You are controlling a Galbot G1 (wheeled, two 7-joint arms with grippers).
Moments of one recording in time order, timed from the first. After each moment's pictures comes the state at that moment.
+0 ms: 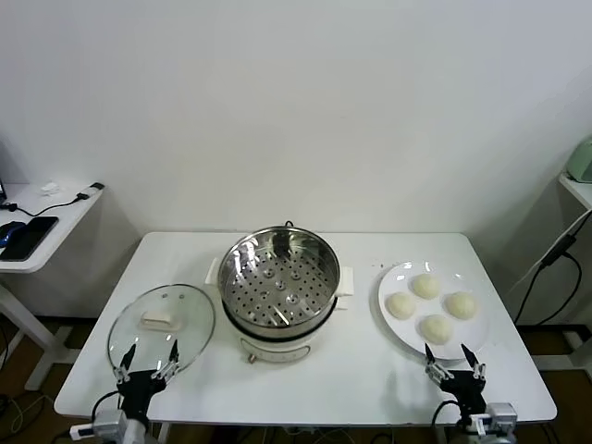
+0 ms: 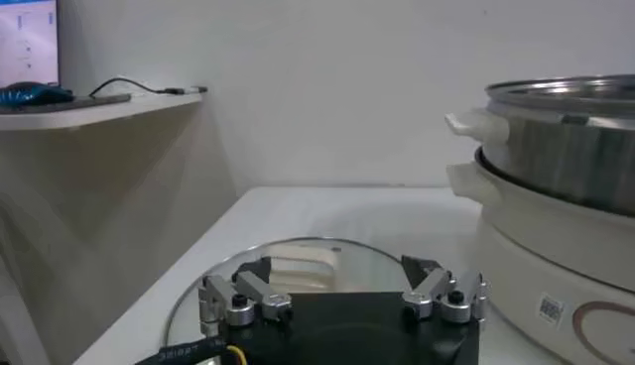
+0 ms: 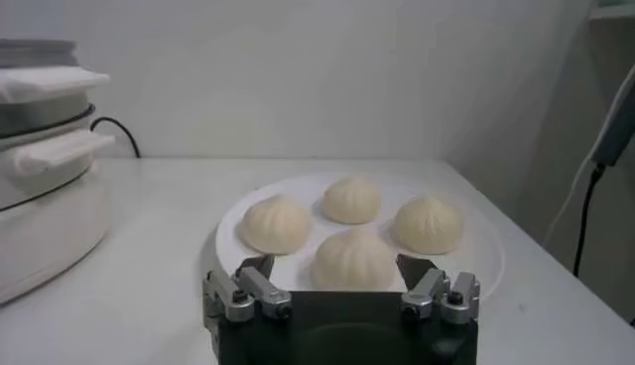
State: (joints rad) left arm 1.65 -1.44 -0.70 -1.94 -0.18 0.08 -0.04; right arm -1.54 1.21 0.64 1.84 0.33 -0.13 0.02
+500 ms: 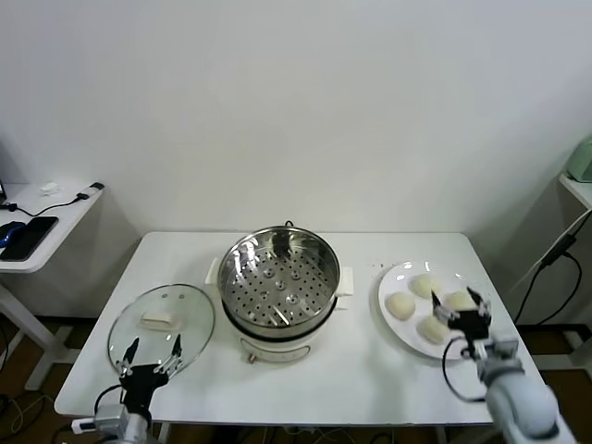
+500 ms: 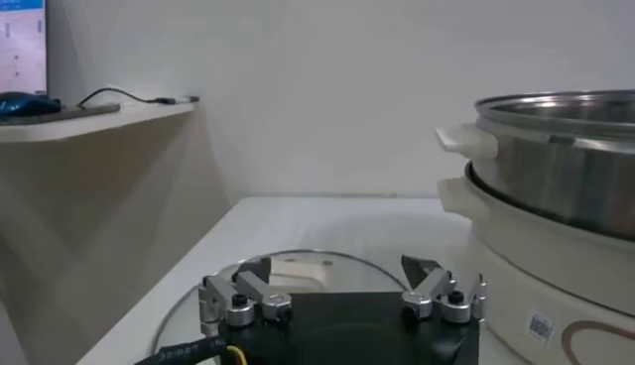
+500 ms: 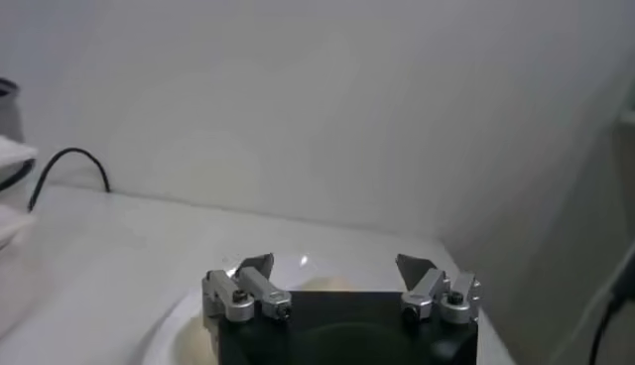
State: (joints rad) left arm 1.64 -1.42 -0.69 -1.95 -0.19 0.08 -0.04; right arm -1.07 0.87 0.44 1.67 0.35 -0.32 -0.10
